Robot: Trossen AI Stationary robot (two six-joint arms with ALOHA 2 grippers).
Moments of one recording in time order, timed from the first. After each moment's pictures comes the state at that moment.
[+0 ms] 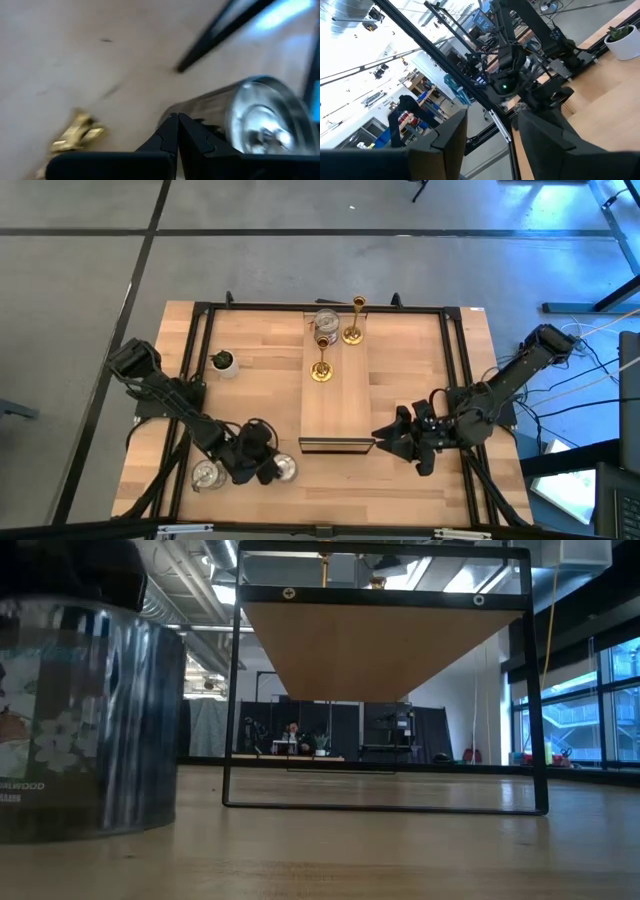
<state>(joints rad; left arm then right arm) -0.71 1.56 0.74 -0.13 -0.54 -1.35 0.77 1.18 0.72 0.50 0.67 0.78</state>
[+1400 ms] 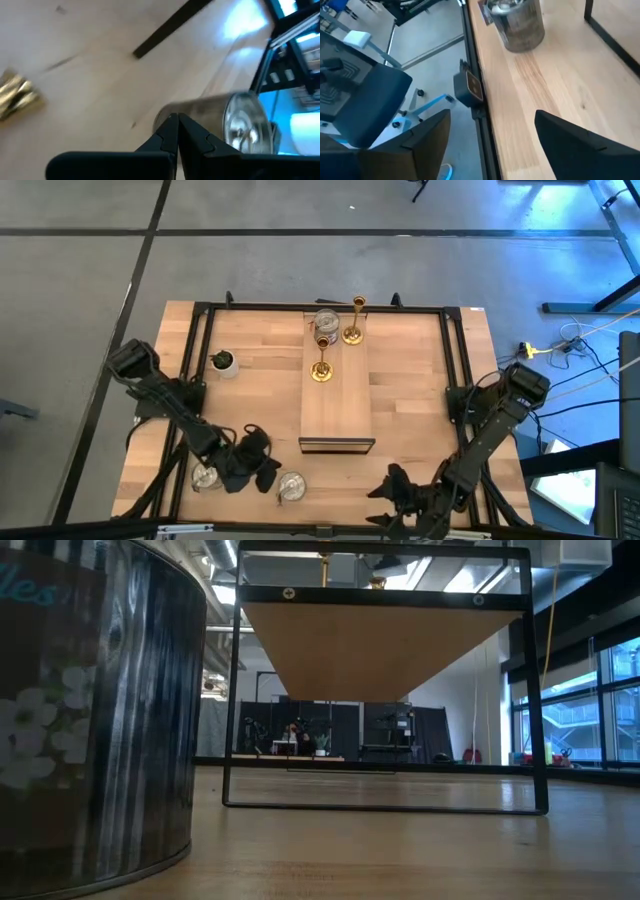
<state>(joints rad) -0.78 1.56 0.78 -0.08 -0.55 -1.53 0.97 1.74 1.10 -0.11 0.60 1.08</state>
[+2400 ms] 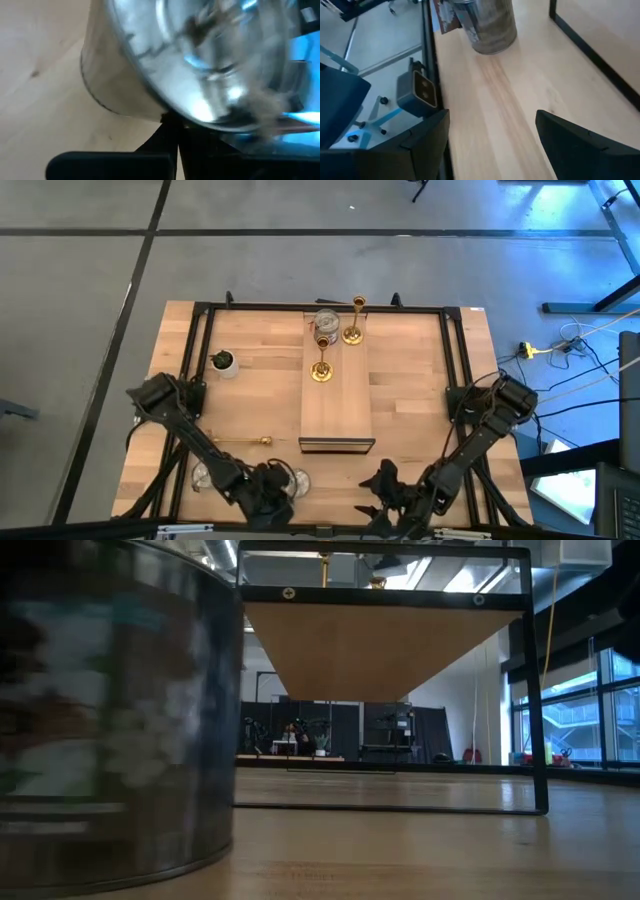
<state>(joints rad) -0.80 1.93 1.15 -0.19 -0.39 -1.47 0.92 1.87 1.10 -0.09 0.68 1.08</state>
